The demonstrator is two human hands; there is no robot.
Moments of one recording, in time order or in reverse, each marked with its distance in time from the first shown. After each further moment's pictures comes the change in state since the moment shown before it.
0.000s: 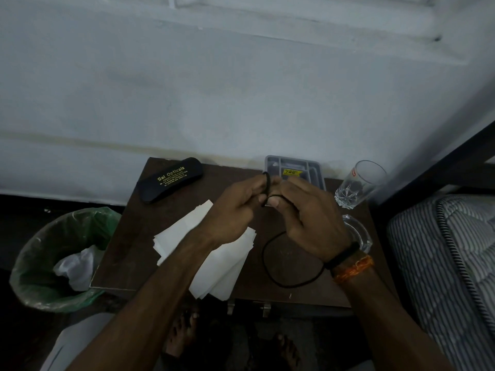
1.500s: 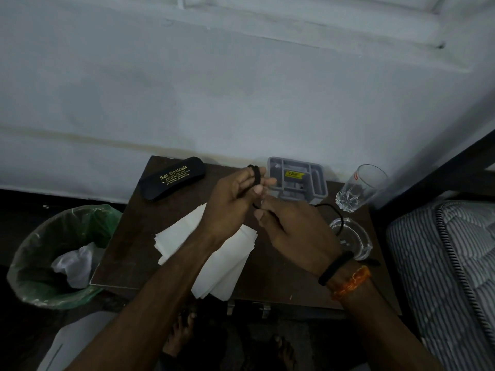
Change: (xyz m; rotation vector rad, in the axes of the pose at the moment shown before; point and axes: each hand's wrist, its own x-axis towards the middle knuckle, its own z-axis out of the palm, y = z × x) left_hand -0.002 -0.002 -0.003 -0.205 0.250 -0.065; right_hand 0.000 -0.026 0.010 0.004 -0.263 0.118
